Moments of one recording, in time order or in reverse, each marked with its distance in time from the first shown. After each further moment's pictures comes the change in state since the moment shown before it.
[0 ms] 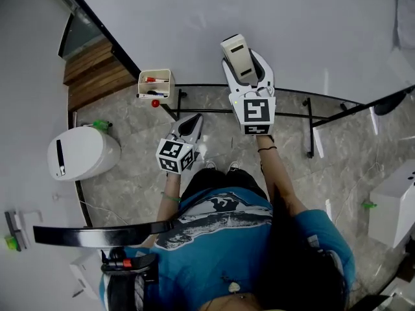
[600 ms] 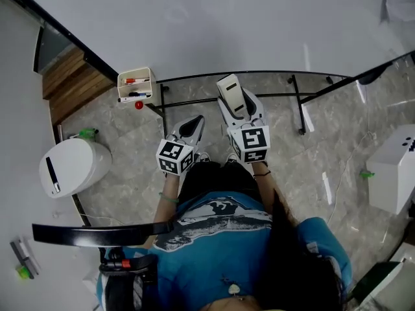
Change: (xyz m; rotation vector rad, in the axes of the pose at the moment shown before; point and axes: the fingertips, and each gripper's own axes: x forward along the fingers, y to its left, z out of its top) left arm 0.022 -0.032 -0.041 -0.025 0.086 -0.187; right arm -0.088 0.040 -0.121 0.207 0.293 -0.015
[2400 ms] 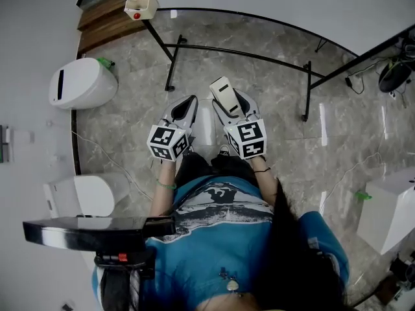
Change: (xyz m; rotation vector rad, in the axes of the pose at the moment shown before) left arm -0.094 -0.309 -0.083 -0.022 -0.119 0.387; right arm -0.333 0.004 -0.131 0.044 0.098 0.444
